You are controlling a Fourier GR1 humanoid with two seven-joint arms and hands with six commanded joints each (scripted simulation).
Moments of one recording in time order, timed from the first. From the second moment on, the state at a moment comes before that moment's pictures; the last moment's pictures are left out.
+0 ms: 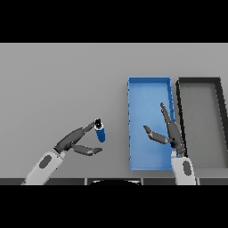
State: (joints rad) left arm -0.11 0.48 -0.55 -1.61 0.08 -0.19 -0.01; right arm 0.06 -0.15 0.10 -1.69 0.17 0.07 -0.04
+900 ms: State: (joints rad) left arm -0.22 0.19 -0.53 -1.33 0.14 -0.18 -0.10; right arm 0.06 -0.16 0.08 -1.67 0.16 0.07 -0.05
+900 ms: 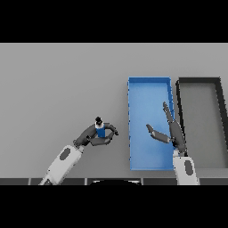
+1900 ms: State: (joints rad) left arm -0.23 0.12 -0.57 -1.54 0.06 -0.13 -0.15; right arm 0.04 -0.17 0.10 -1.65 0.20 0.06 -0.05
